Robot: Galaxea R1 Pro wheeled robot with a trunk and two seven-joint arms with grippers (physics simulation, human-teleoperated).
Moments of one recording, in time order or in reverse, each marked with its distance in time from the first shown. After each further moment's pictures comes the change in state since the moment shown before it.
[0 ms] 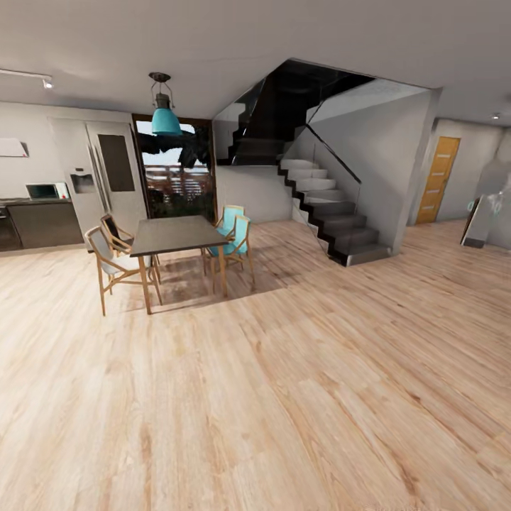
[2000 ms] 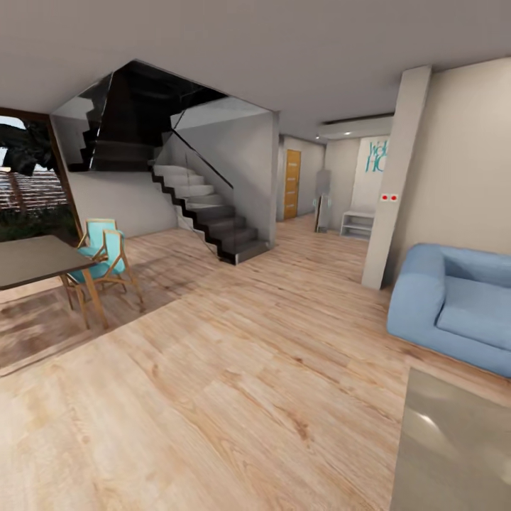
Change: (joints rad) left arm 0.000 0.005 -0.008 -0.002 -0.003 0.000 0.000; right arm 0.000 -0.009 -0.001 0.000 -0.020 -0.007 0.005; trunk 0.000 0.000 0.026
